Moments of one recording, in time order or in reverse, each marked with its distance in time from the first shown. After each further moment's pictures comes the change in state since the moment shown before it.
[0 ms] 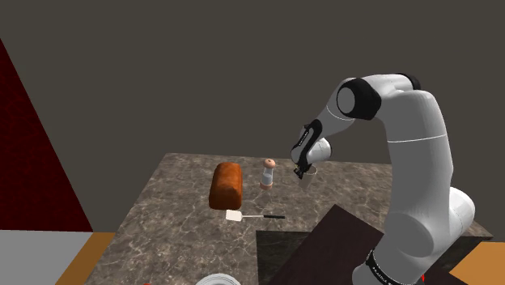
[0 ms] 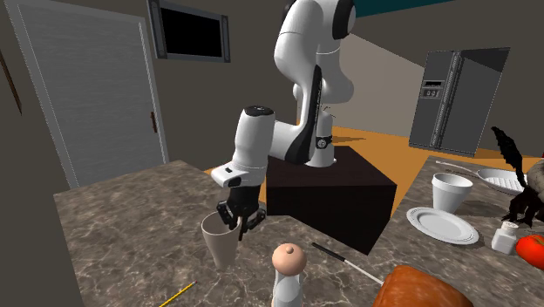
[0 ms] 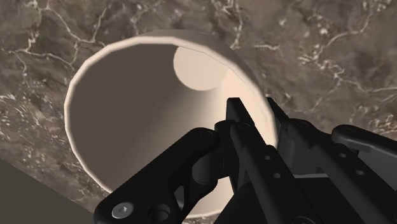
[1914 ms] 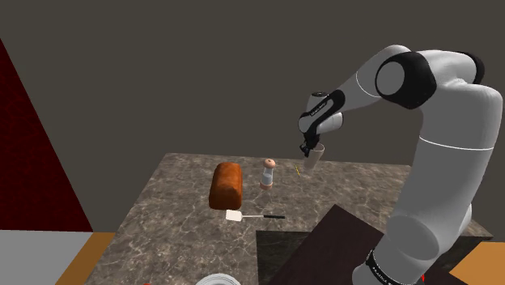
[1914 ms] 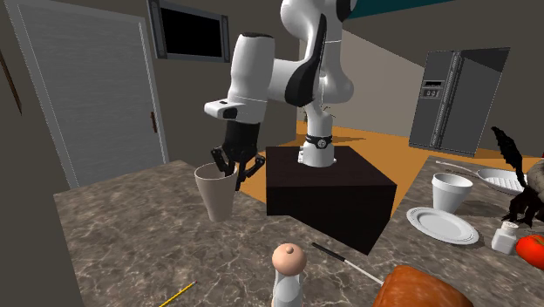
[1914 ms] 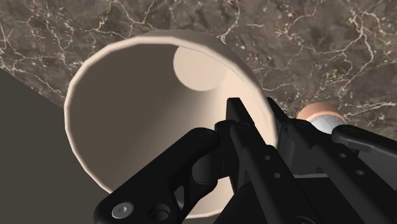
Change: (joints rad) arm 0.069 -0.353 -0.082 -0.034 -0.091 -0.313 0.019
